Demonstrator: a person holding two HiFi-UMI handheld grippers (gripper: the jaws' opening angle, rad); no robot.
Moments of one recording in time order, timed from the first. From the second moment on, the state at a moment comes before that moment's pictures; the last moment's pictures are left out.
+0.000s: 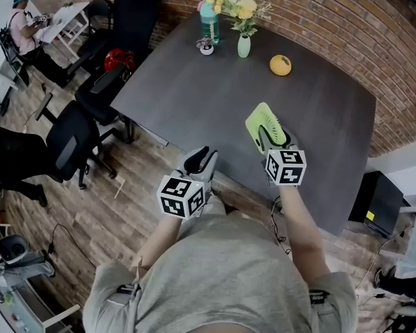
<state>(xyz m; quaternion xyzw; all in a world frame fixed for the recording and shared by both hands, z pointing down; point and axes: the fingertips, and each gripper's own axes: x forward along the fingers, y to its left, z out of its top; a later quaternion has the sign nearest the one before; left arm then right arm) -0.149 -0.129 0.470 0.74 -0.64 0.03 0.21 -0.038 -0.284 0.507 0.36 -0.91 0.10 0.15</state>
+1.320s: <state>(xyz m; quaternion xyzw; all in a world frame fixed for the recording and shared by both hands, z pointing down) -0.246 -0.175 0.505 0.73 -0.63 0.04 0.27 -0.162 -0.335 0.570 0.35 -0.90 0.12 0.21</state>
